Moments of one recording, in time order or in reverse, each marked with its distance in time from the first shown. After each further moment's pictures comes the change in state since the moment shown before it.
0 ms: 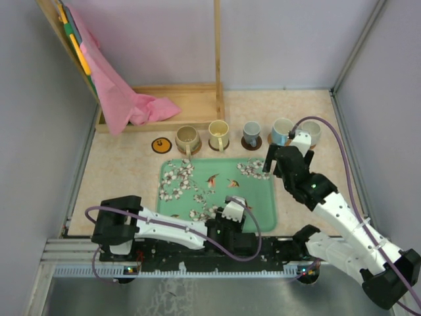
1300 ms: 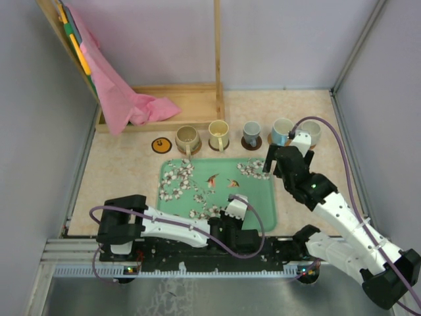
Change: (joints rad) left arm 0.034 0.032 0.000 0.087 -0.019 0.062; right arm 0.000 0.000 0.000 -0.004 0.000 0.000
